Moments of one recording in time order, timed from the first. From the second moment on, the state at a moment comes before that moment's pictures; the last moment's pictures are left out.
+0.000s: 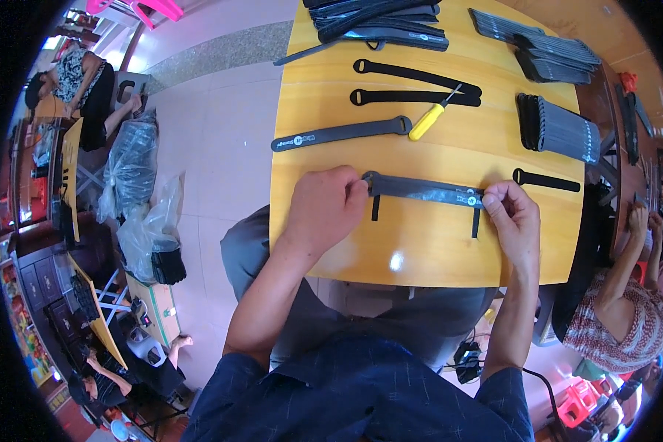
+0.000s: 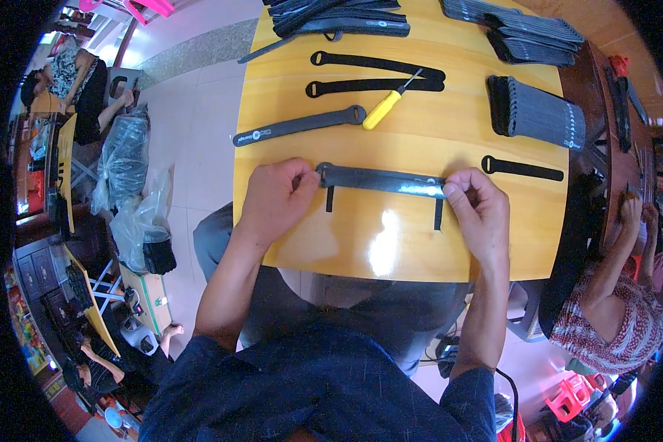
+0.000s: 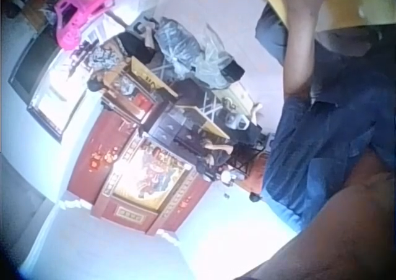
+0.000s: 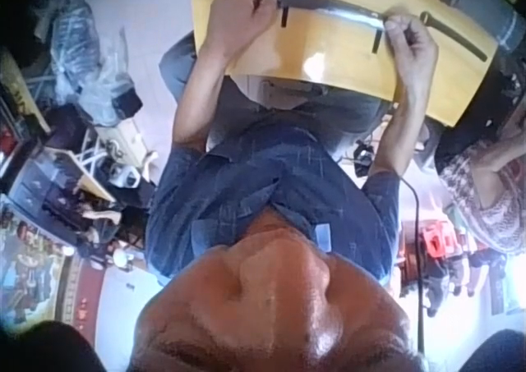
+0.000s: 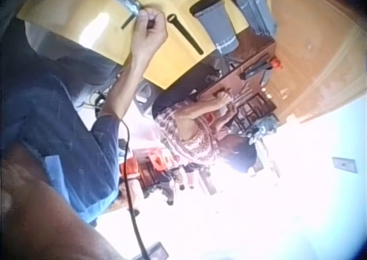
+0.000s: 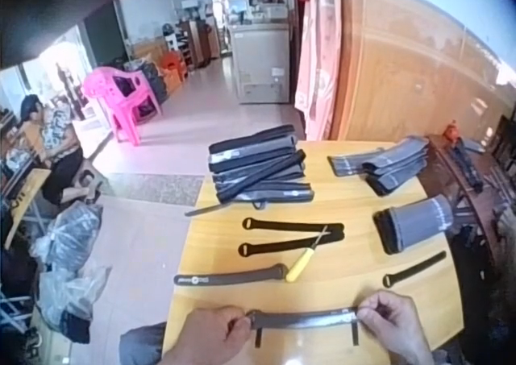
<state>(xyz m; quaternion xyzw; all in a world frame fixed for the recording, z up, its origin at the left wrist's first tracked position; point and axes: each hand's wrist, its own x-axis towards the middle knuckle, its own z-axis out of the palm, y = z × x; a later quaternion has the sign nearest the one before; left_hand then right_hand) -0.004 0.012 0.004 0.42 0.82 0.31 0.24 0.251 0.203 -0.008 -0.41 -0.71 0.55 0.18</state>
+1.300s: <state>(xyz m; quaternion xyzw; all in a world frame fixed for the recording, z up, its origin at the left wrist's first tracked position) -0.003 0.017 0.000 0.44 0.84 0.26 0.20 0.246 0.200 -0.010 -0.42 -0.72 0.52 0.18</state>
